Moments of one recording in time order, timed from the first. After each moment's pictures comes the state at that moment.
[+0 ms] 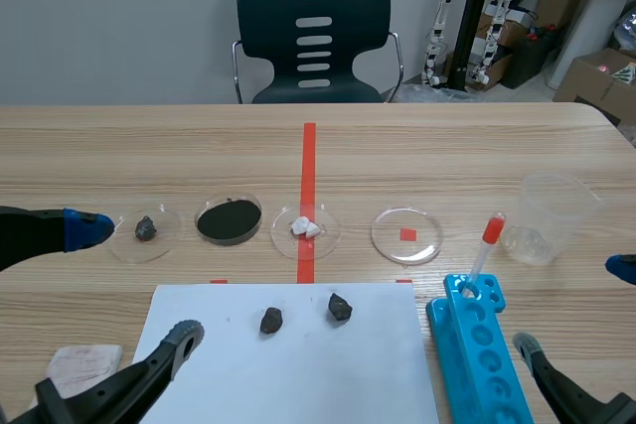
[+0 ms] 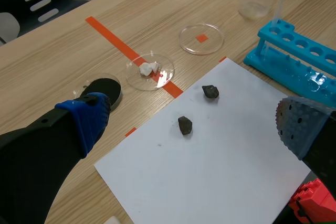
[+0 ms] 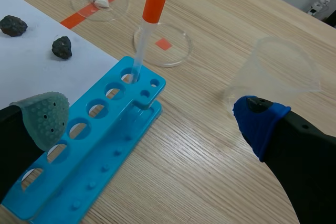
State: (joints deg) left arm 51.5 -28.8 -6.4 121.5 -7.6 -29.1 -10.6; right arm -49.4 30.9 10.6 99.4 1.8 20.9 27.6
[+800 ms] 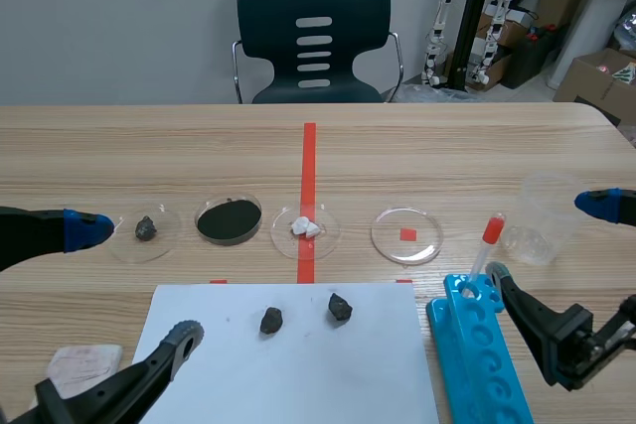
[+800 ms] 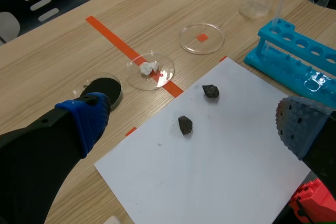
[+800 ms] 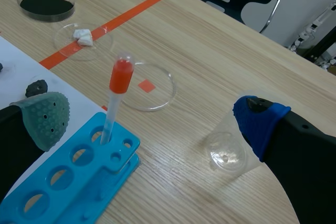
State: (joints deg) left arm 51.5 -28.8 -6.4 121.5 -7.6 -29.1 -10.6; right arm -38.1 30.9 8.1 98.6 2.5 22.4 24.0
